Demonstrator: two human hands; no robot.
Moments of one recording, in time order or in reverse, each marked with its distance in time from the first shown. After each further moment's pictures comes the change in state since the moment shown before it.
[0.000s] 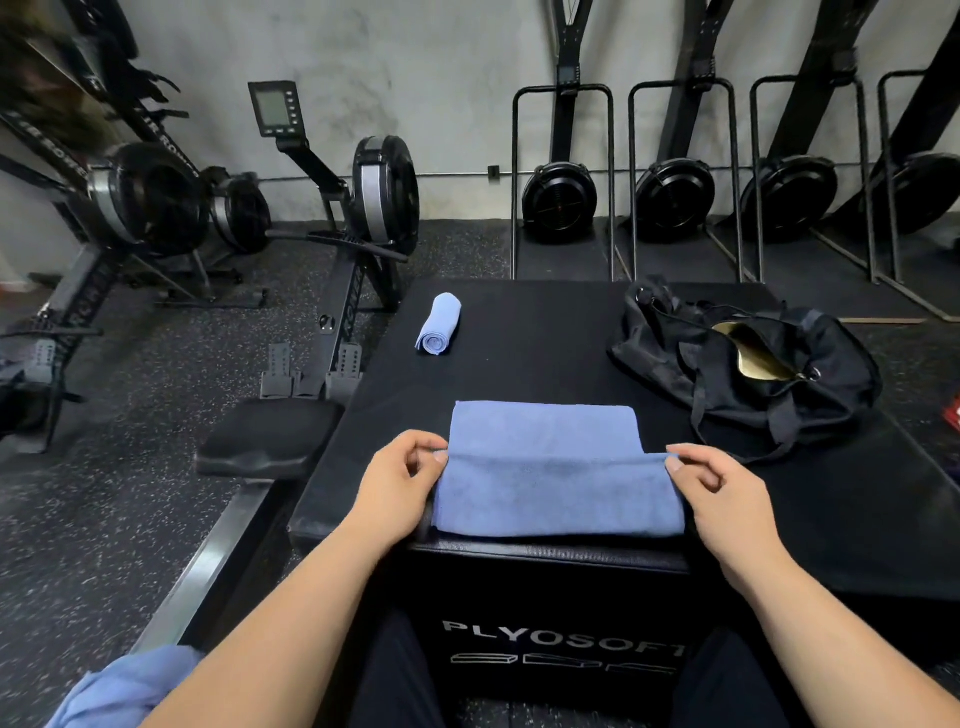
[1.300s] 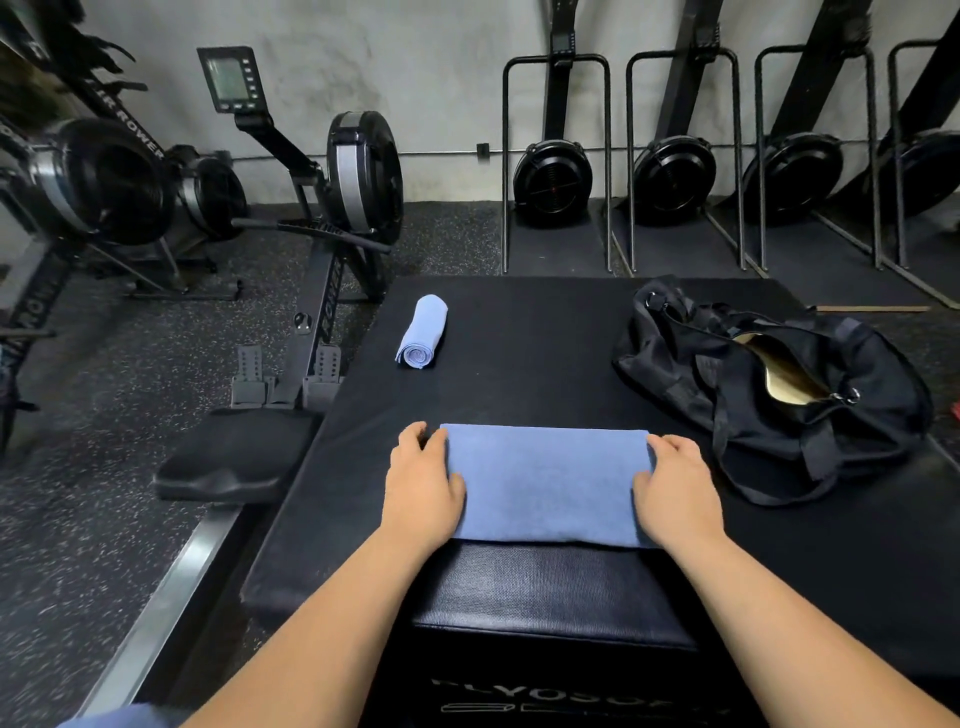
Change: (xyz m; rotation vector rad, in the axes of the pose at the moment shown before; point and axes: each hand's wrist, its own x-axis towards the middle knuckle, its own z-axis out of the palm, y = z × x) left_hand 0.098 -0.032 0.066 0.601 -0.043 0.022; right_hand 0.097 0.021 0.079 -0.776 -0.028 0.085
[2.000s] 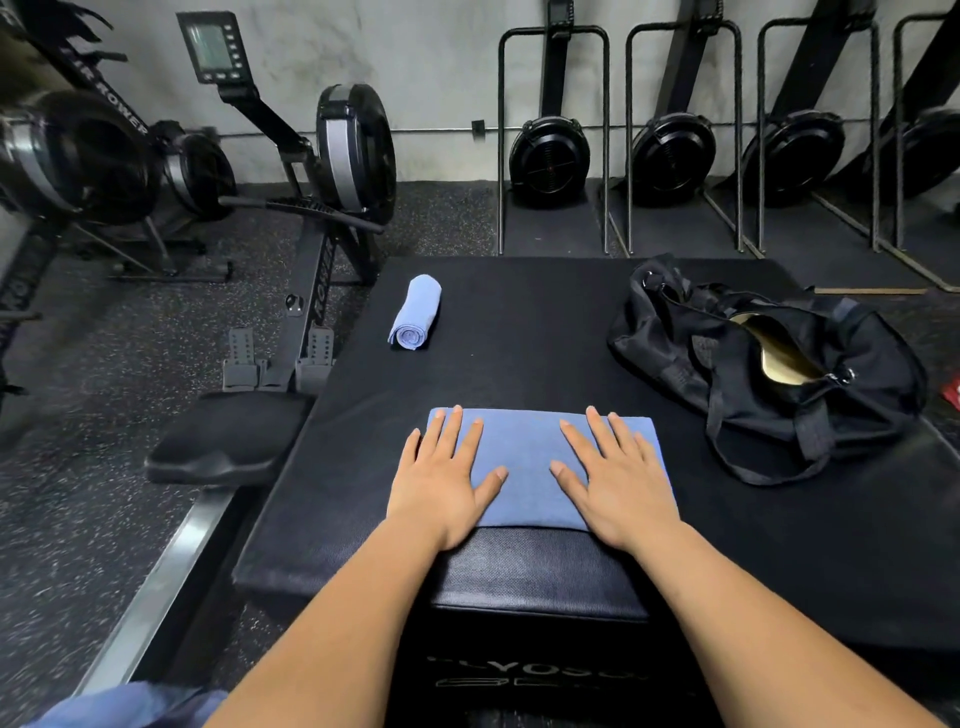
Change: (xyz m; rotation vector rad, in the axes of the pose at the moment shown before) left_hand -0.007 0.005 0.027 0.433 -0.161 0.213; right_hand -0.024 -0.021 0.025 -0.425 -0.221 -0.412
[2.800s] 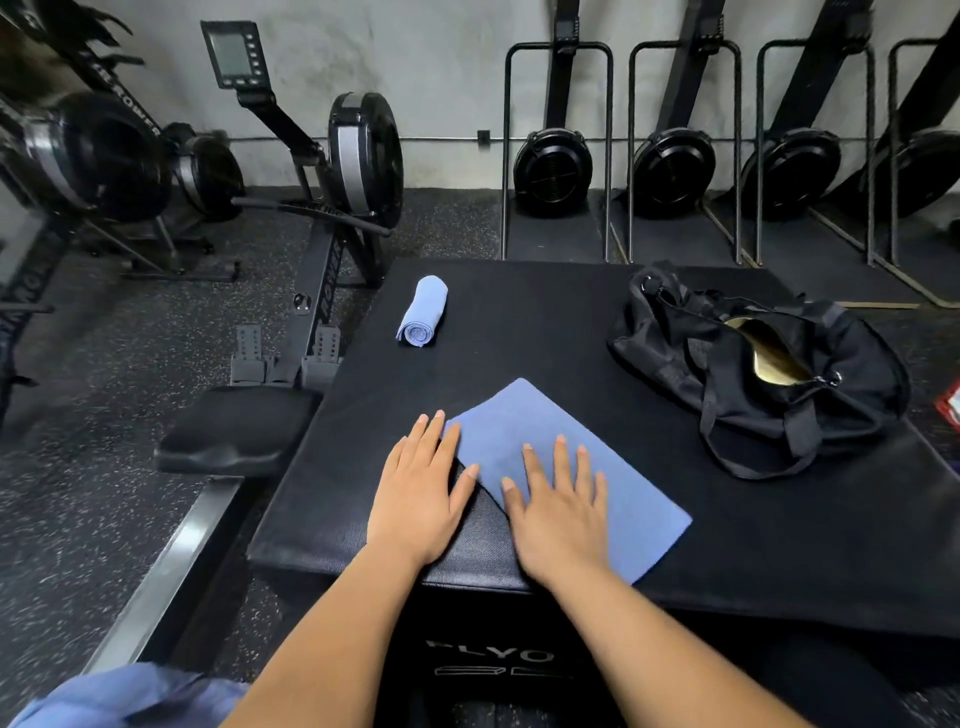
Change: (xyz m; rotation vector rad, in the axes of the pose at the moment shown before) left_hand -0.044 -0.018 0.002 -0.164 0.248 -0.004; right_hand -0.050 -0.093 0.009 0.150 -0.014 0.150
